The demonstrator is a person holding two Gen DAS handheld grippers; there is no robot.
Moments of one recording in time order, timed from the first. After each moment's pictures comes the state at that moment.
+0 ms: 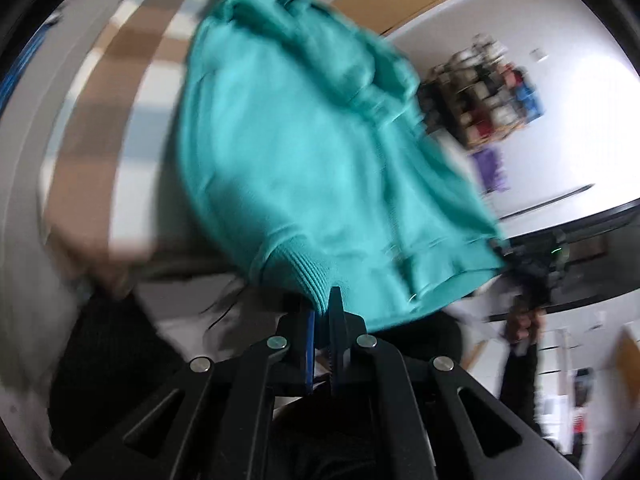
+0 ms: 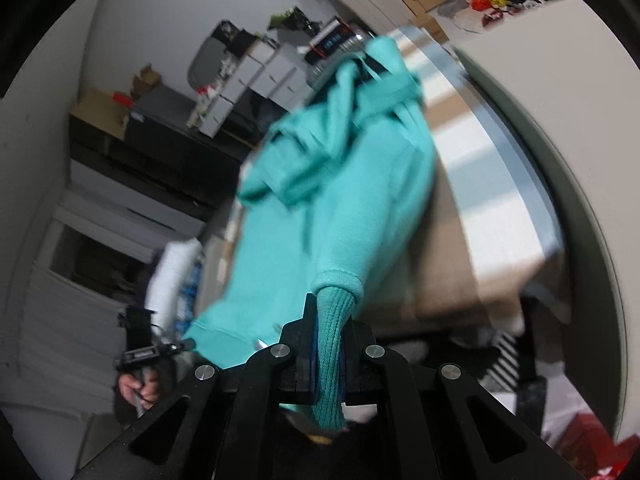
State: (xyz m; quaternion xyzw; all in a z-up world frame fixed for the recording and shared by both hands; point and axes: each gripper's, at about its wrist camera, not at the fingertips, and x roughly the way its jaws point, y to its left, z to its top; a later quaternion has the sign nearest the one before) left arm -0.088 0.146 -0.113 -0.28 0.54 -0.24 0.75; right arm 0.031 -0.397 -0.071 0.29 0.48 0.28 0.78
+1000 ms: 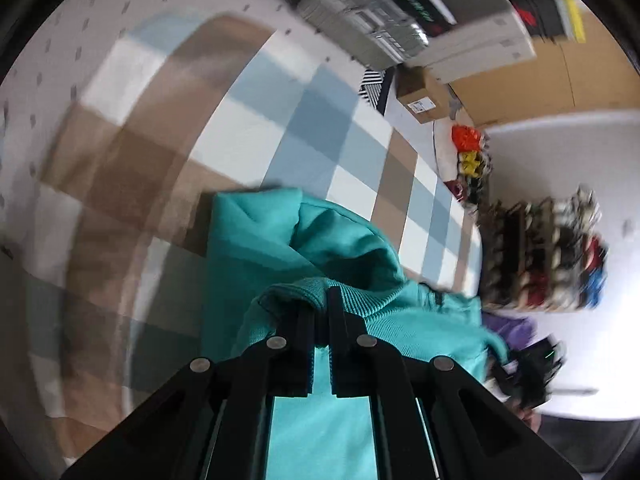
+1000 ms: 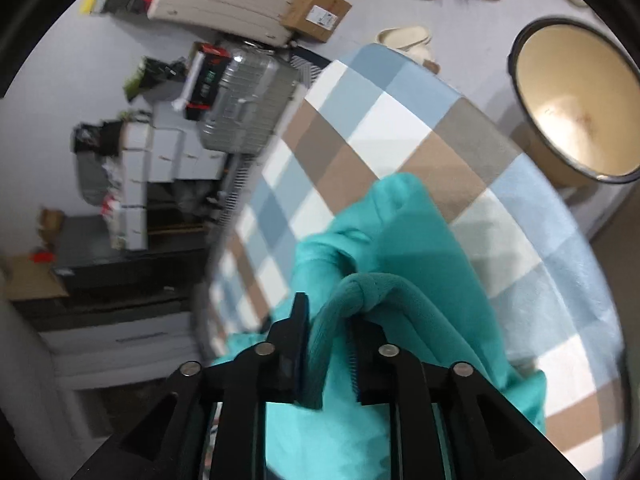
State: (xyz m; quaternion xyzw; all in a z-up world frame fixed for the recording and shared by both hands) left arm 0.324 0.228 -0.132 -0.40 0.58 -0.05 0.70; right arm 0.478 -0.356 -0.120 0.45 0.58 0.12 0.67
